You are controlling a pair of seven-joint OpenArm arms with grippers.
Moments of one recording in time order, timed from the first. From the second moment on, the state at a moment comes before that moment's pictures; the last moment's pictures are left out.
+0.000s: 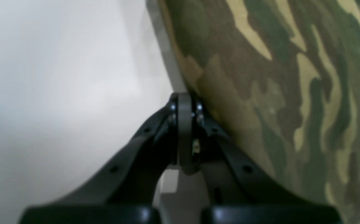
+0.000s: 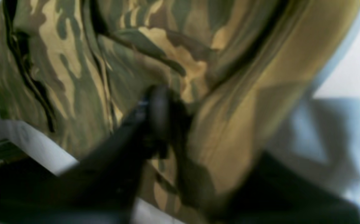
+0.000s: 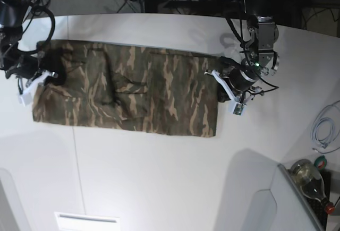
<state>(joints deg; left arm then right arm) 0.0 -5.6 -10.9 62.7 7.5 -30.4 13.8 3.9 15.2 28.7 49.8 33.5 40.7 -53.5</state>
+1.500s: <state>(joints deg) -1.5 -2.2 0.8 63.3 7.8 -30.9 17.3 -0.2 0.7 -5.4 94.4 32.4 18.8 -64.3</state>
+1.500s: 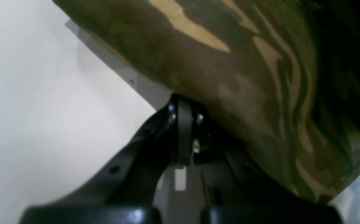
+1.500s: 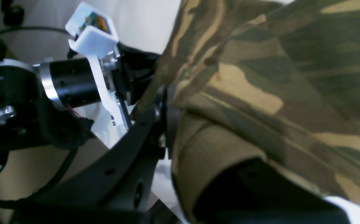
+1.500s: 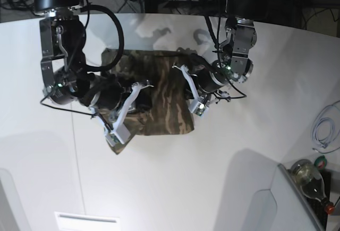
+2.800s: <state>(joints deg) 10.4 -12.8 -15.2 77.0 8.3 -32.5 19.6 2.8 -0.4 -13.5 81.4 32.3 10.8 -55.4</state>
